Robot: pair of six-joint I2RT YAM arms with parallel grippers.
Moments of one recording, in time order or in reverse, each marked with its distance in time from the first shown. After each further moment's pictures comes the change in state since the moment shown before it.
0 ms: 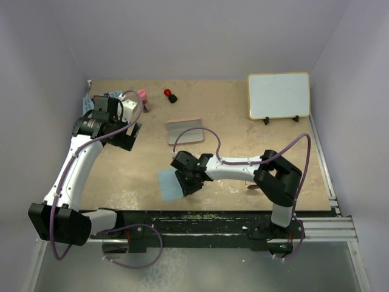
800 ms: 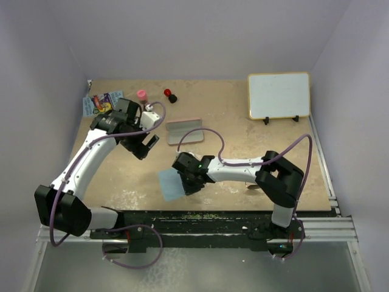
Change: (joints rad) left arm -0.132 0.093 -0.001 -0.047 0.152 0.146; right arm 0.003 -0.013 -0.026 0.038 0.044 0.100
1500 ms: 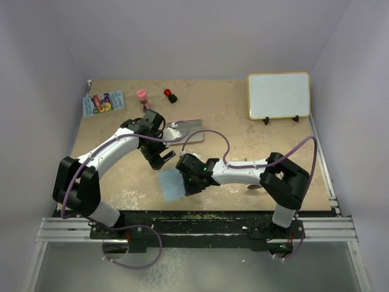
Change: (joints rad) left arm -0.175 0.195 -0.126 0.167 0.038 0.103; right arm 0.005 -0.053 -0.089 0.091 -0.004 0.065
